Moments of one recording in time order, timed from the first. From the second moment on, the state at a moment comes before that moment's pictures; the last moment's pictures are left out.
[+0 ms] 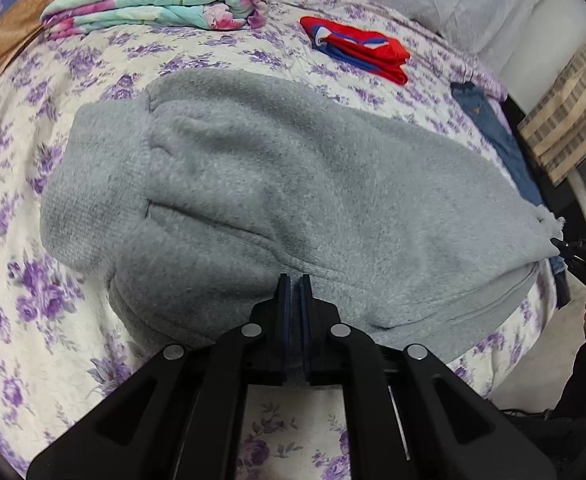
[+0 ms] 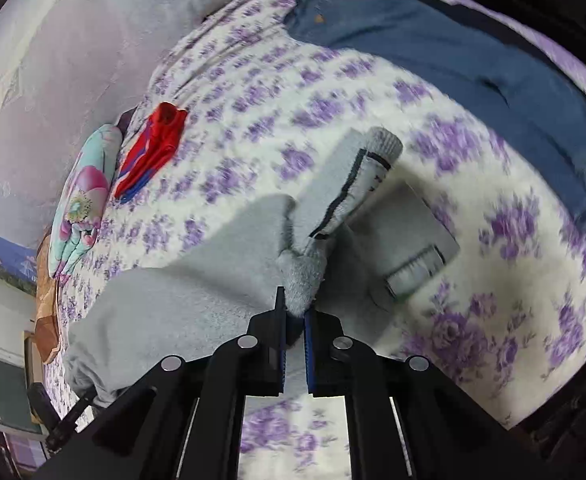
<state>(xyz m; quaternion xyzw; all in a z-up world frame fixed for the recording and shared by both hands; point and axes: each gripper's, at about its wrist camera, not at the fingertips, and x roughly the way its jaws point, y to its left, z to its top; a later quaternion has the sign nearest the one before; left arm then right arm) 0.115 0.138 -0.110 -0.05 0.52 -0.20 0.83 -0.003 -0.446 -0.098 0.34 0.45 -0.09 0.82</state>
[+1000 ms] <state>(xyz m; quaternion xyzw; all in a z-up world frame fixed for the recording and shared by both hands) 0.090 0.085 -0.038 -0.01 0.49 -0.28 0.83 -0.049 -0.460 -0.099 0.28 0.44 -0.11 0.84</state>
